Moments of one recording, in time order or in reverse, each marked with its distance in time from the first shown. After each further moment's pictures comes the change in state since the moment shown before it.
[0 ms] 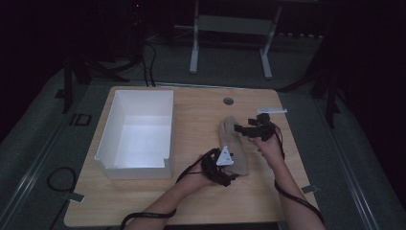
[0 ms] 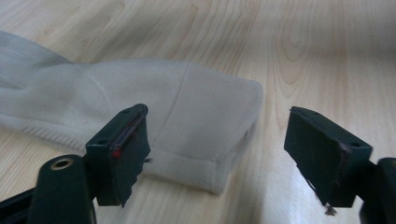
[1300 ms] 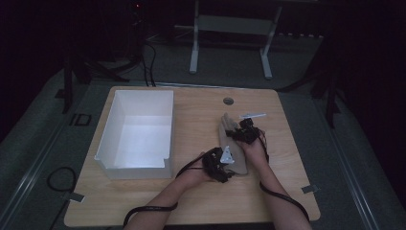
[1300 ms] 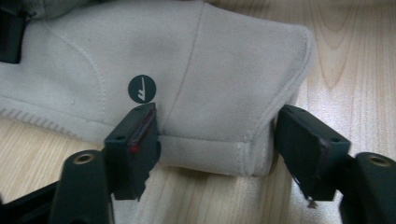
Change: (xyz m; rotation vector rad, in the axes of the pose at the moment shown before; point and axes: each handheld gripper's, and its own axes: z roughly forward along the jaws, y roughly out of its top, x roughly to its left) left arm 0.013 -0.010 0.019 0.138 0.012 0.048; right arm 0.010 -0.022 0.055 0.147 -0.035 -0.041
